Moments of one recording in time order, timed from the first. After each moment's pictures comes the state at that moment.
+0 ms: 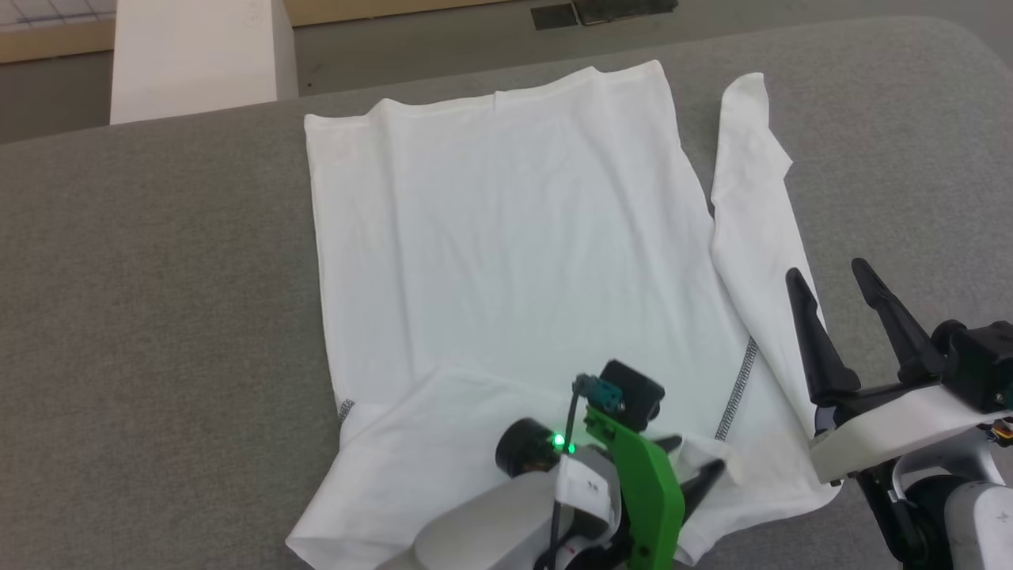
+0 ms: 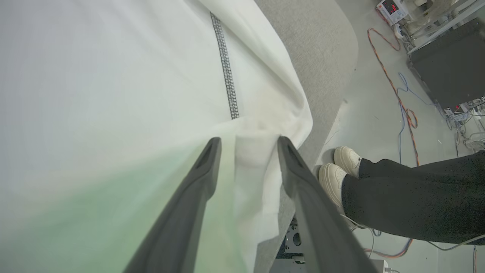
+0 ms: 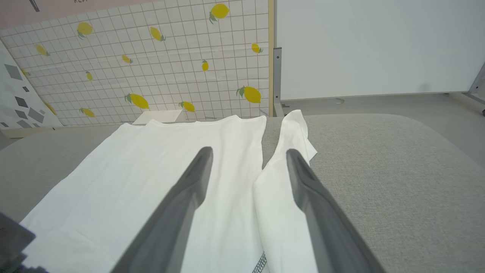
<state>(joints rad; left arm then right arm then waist) -0.59 0.05 -1.15 0.40 -0.96 0.05 0.20 -0.07 -0.13 0.00 -0.18 0.25 0.13 0.09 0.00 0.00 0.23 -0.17</state>
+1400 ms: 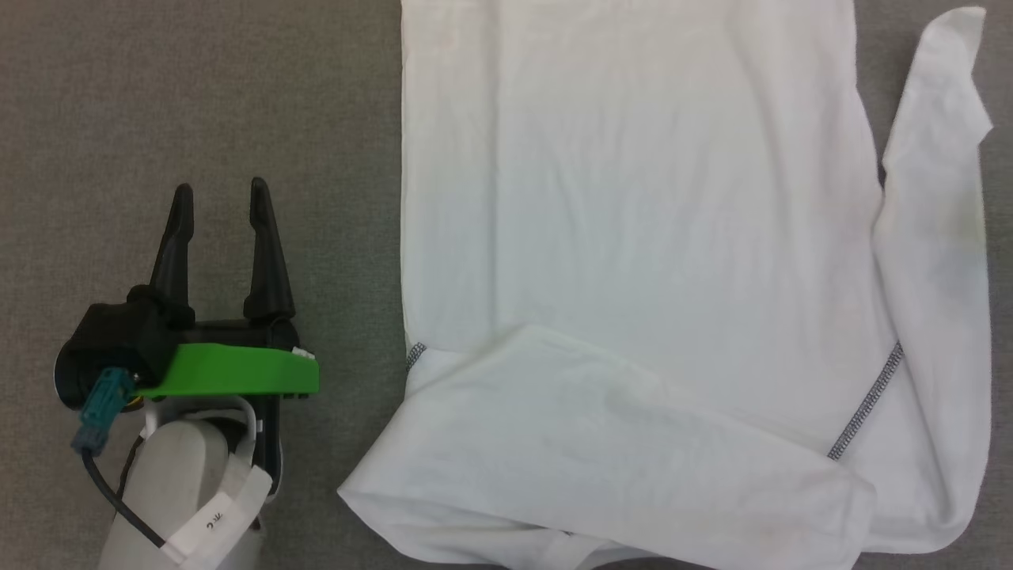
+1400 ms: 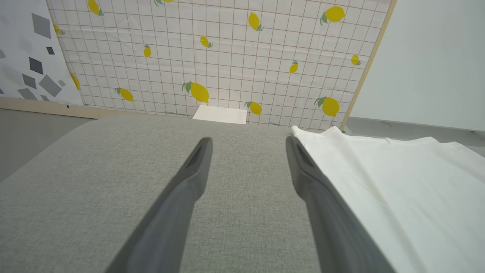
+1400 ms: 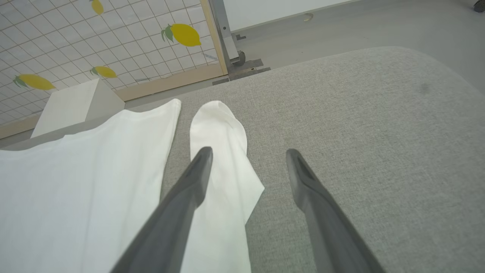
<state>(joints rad) -0.26 0.22 -0.12 -0.04 -0.36 0.11 -0.26 -0.72 -0.30 -0.33 0.47 0.30 0.13 0.35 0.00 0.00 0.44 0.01</state>
